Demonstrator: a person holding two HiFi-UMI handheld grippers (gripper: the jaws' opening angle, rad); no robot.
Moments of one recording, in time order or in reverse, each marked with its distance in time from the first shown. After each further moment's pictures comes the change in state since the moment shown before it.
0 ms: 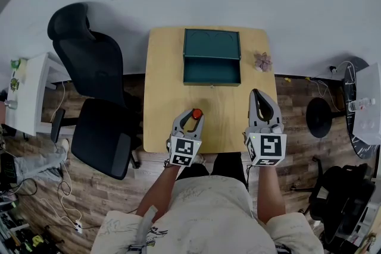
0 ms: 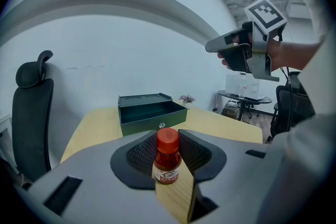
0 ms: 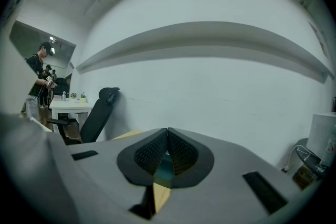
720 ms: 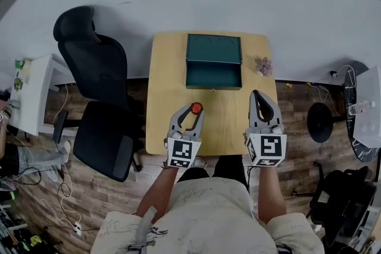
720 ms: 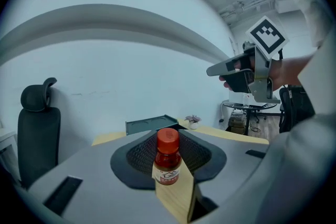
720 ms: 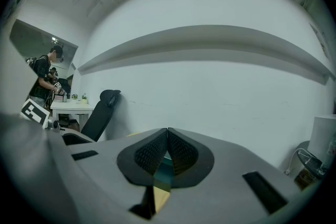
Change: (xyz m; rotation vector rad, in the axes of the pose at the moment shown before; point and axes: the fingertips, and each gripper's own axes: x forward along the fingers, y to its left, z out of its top) left arm -0.027 0.016 0.070 0.065 -0.168 0.060; right arm -0.003 0.003 0.012 -0.013 -0.028 0.011
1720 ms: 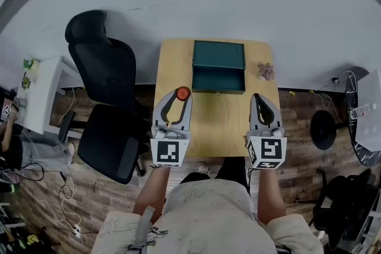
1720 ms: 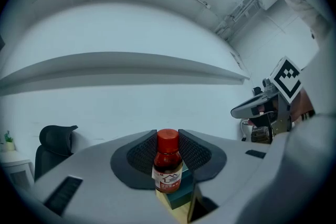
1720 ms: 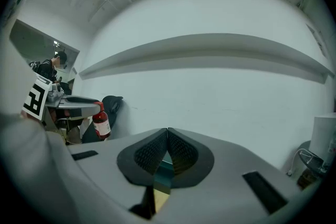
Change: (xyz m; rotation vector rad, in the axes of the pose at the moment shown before) left arm -0.061 0.059 0.115 0.072 -0.274 0.177; right arm -0.019 0.012 0.017 0.010 -0.059 0.000
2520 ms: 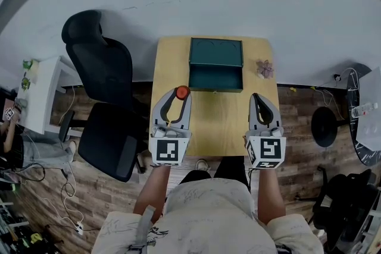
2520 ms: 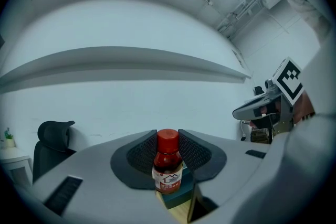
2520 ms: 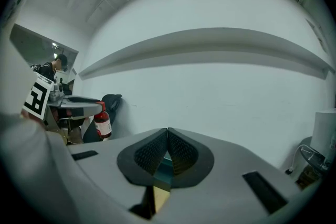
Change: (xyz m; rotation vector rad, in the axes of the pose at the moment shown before) left arm 0.016 -0.009 -0.007 -0.013 0.043 -0.001; right arm 0.006 -0.013 -0.013 0.022 0.029 0.013
